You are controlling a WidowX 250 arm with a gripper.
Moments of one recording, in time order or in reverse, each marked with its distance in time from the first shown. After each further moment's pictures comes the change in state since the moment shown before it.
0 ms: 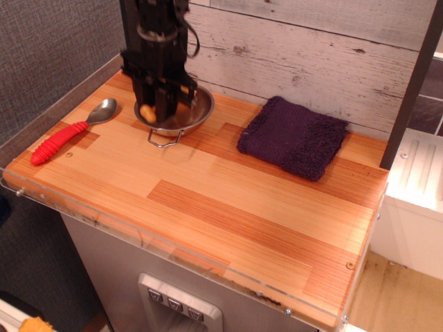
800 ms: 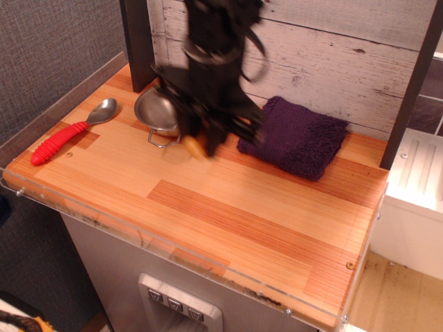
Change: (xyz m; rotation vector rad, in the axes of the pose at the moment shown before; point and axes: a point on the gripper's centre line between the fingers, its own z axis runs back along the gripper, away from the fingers) arm -0.065 -0.133 0.066 -0.042 -0.101 0.028
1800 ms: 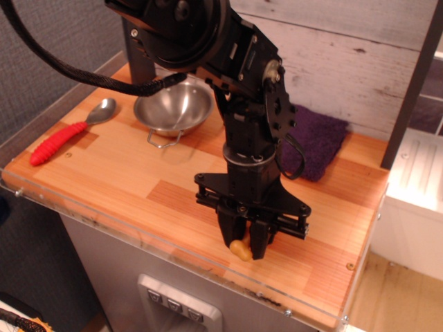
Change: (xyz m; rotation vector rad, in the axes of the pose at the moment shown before) arm -0.032 -0.049 -0.057 -0.185 0.143 0.074
